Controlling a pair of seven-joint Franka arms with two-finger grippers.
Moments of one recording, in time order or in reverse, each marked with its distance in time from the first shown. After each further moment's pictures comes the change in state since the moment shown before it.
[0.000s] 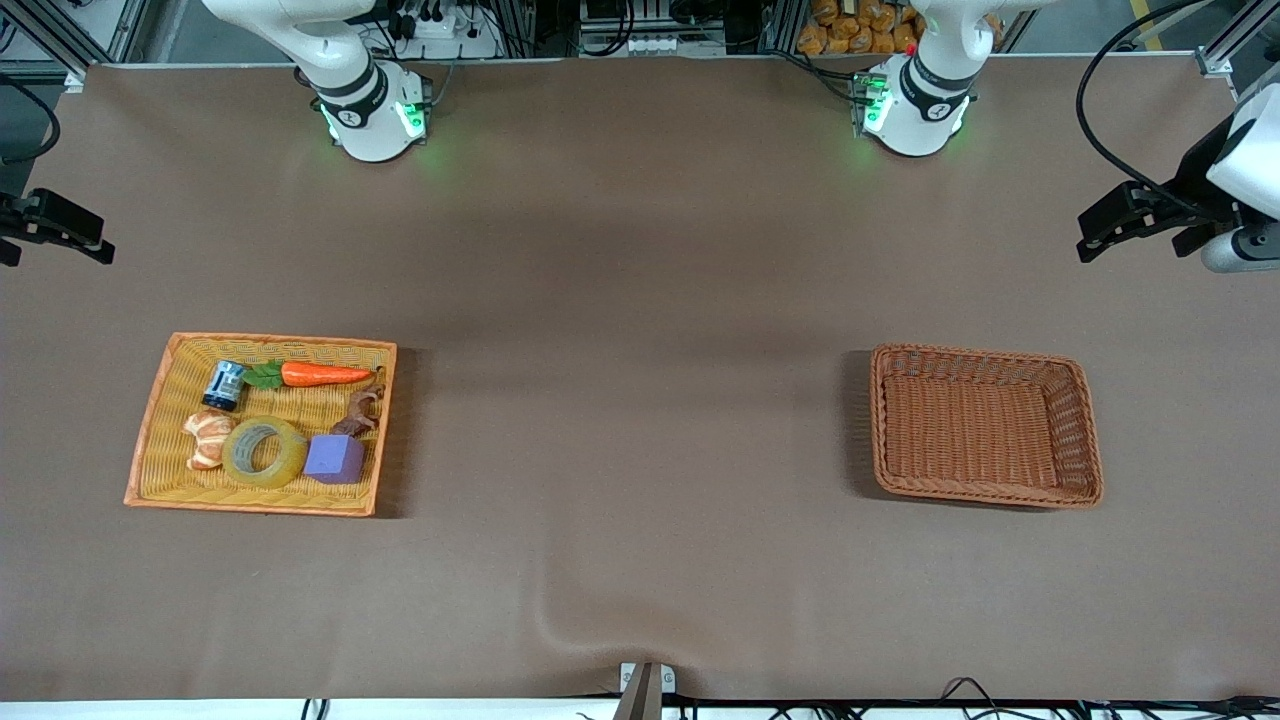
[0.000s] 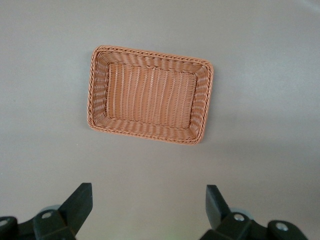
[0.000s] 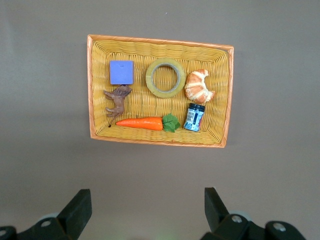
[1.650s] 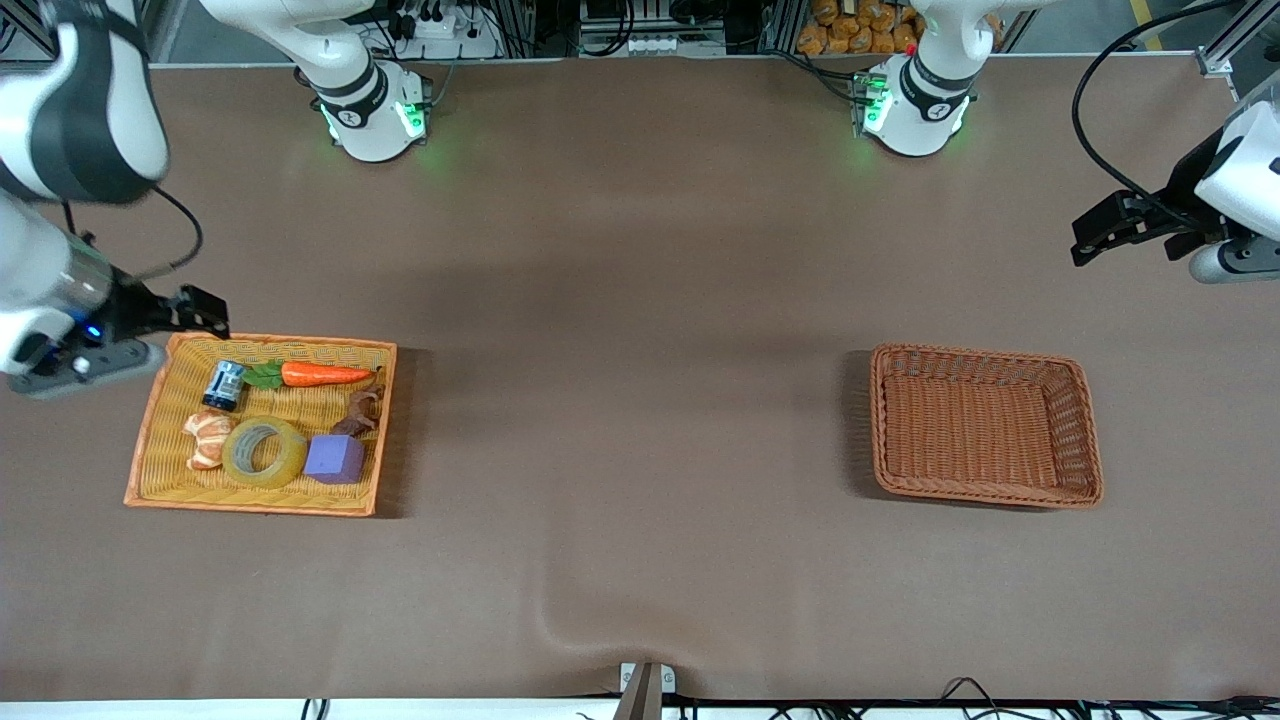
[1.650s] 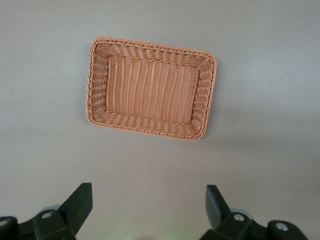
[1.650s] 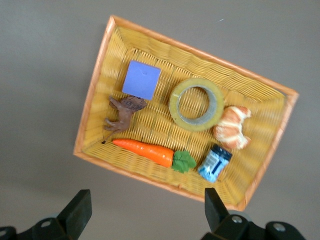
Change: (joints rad) left arm 0.003 0.009 0.000 -0.018 0.000 -0.006 0.000; right arm 0.057 0.151 0.002 -0.259 0.014 0.380 -0.258
